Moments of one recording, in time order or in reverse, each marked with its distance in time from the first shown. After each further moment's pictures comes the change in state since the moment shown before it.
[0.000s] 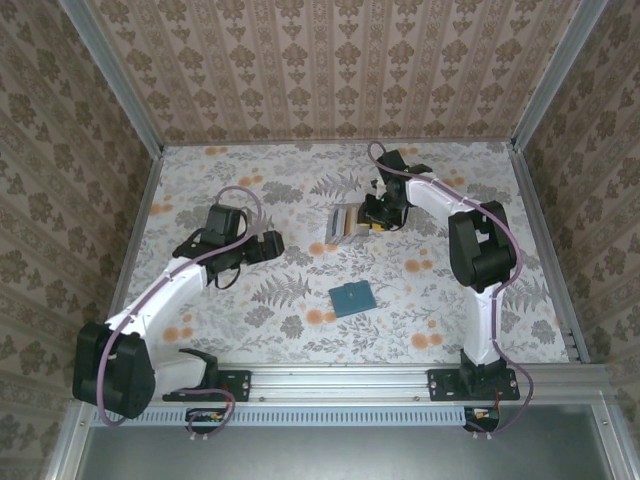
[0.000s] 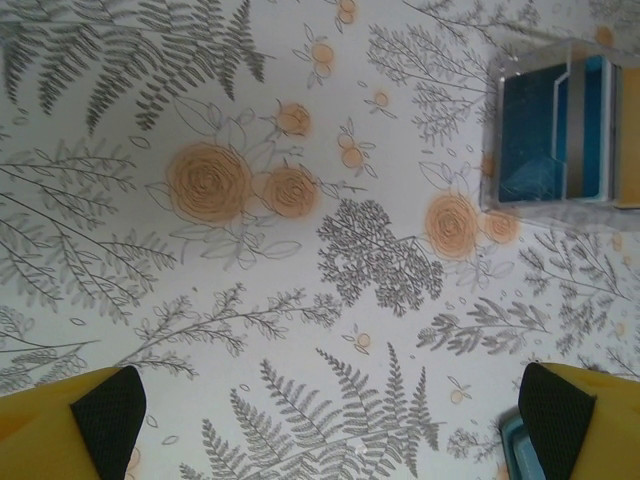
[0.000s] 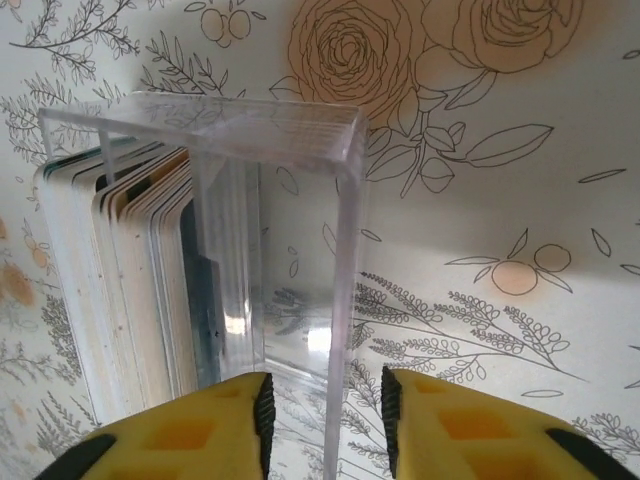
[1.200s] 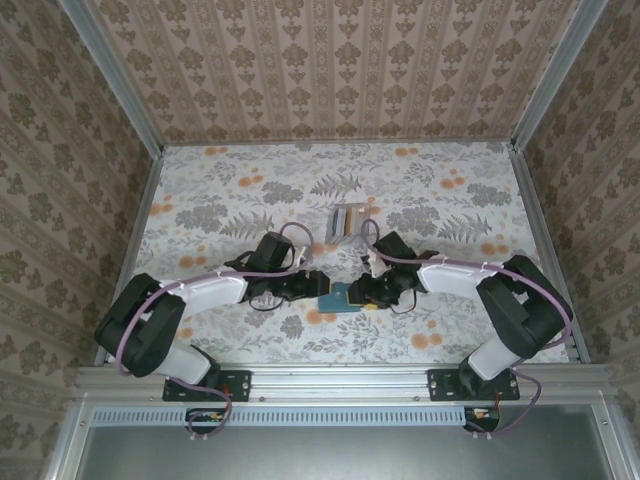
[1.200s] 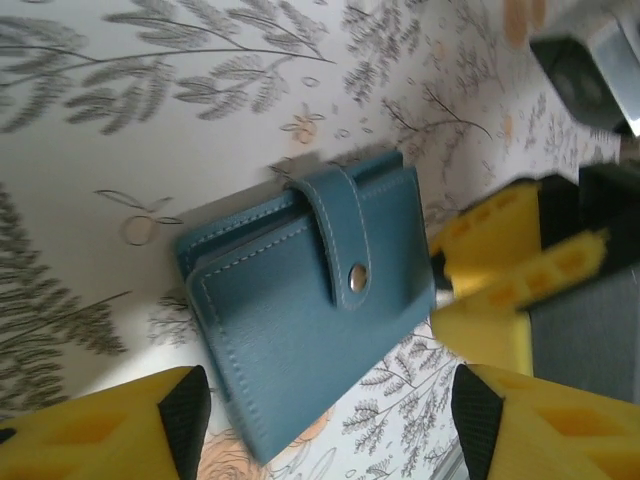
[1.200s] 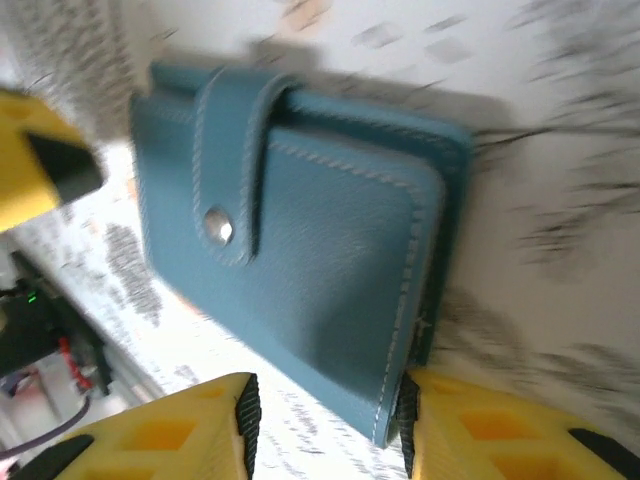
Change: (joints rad) left arm -0.290 0.254 -0.169 0.400 0.398 -0.186; right arm 0.299 -0.510 -0.914 0.563 -0.230 0.217
